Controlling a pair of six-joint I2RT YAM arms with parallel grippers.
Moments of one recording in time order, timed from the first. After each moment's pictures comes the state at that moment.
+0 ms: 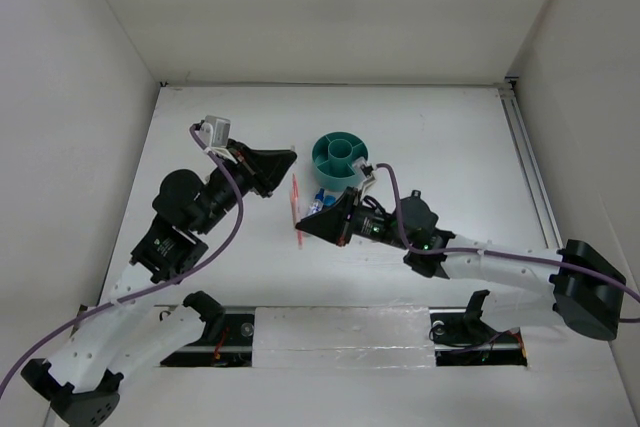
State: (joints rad) left arm -0.63 0.71 0.89 -0.06 0.09 -0.56; right arm 1.04 1.24 0.63 0.78 -0.24 0.88
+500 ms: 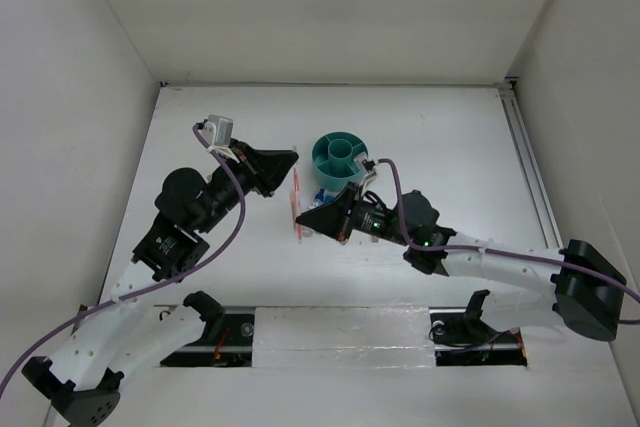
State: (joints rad) left arm -0.63 0.72 0.89 -0.06 0.10 -0.56; right arm 1.02 1.24 0.66 0.77 -0.24 0.88
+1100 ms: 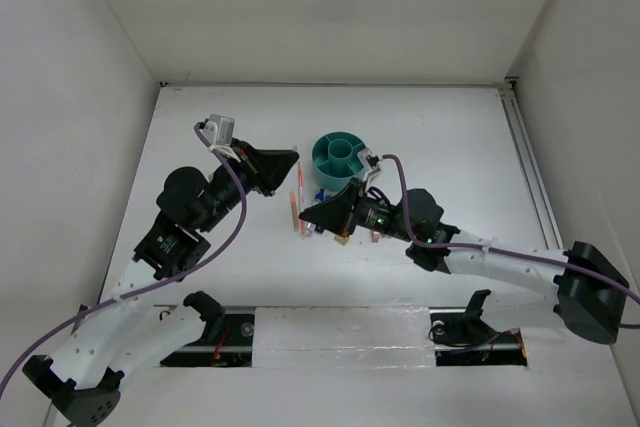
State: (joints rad) left arm -0.63 0.73 0.89 -0.06 0.10 -0.56; right arm 0.99 1.22 0.66 0.76 -0.27 0.88
